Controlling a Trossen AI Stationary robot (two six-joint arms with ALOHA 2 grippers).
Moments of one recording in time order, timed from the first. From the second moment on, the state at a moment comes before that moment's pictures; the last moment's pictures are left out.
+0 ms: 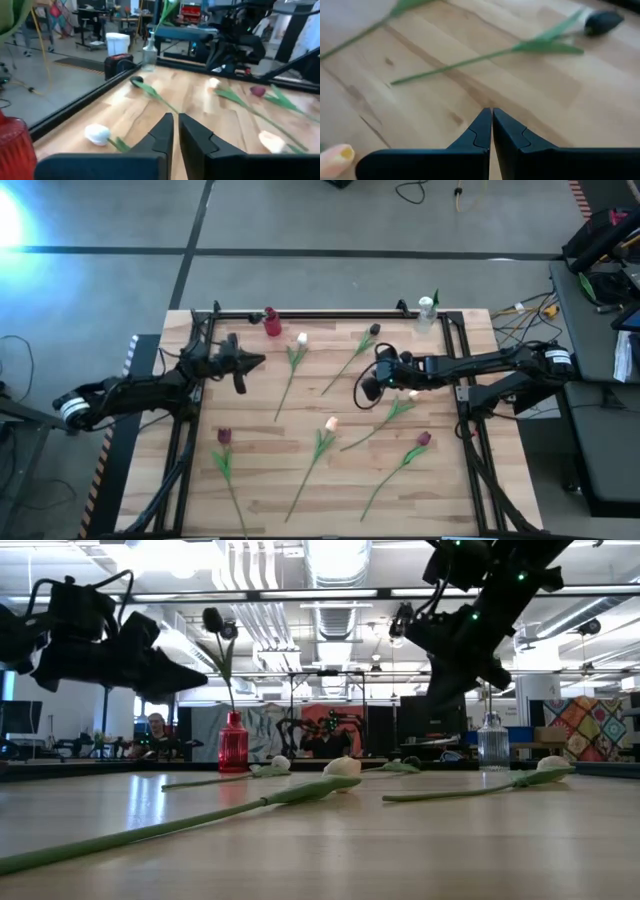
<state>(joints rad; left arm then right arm) 0.72 0.91 0.01 0.83 0.45 -0.04 -0.09 1.36 0.78 -0.39 0.38 0.72</state>
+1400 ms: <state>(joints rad) 0.69 1.19 0.02 1.14 0.32 0.05 0.27 1.51 0.85 -0.99 0.34 2.31</state>
